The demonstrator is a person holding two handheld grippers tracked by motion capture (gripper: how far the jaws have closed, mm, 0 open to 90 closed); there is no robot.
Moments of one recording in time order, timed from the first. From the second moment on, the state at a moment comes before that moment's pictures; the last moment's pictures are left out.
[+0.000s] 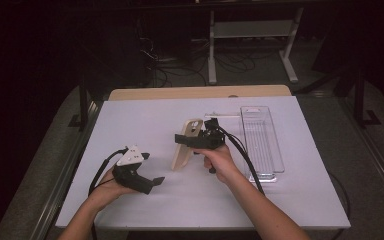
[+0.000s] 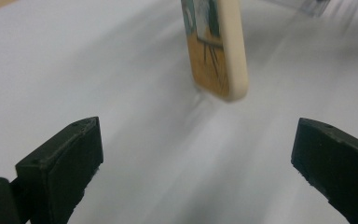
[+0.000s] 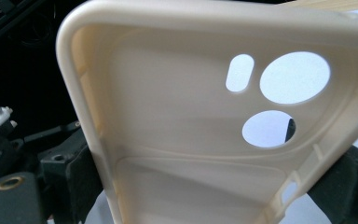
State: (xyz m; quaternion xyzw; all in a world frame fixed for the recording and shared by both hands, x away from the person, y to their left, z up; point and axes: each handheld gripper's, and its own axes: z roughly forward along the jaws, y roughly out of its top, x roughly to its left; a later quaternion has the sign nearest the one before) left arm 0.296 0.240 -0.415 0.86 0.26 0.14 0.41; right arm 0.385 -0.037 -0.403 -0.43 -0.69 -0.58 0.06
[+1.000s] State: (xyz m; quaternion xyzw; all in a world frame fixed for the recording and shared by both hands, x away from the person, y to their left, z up) left arm 0.281 0.253 -0.438 0.86 0.29 0.11 0.41; right arm 0.387 -0.044 -0.397 -0.43 -0.69 -0.58 0.04
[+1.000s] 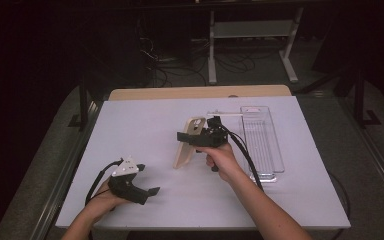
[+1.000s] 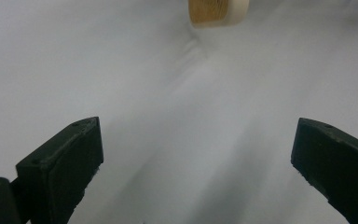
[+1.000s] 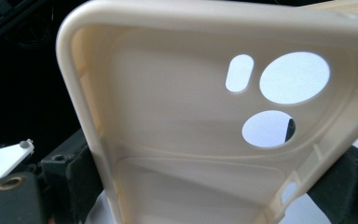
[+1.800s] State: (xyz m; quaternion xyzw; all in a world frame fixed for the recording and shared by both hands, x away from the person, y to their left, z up) left arm 0.280 0.252 -0.437 0.86 0.28 0.11 0.41; right arm 0.391 -0.063 -0.383 -0.44 -0.68 -0.59 0.04
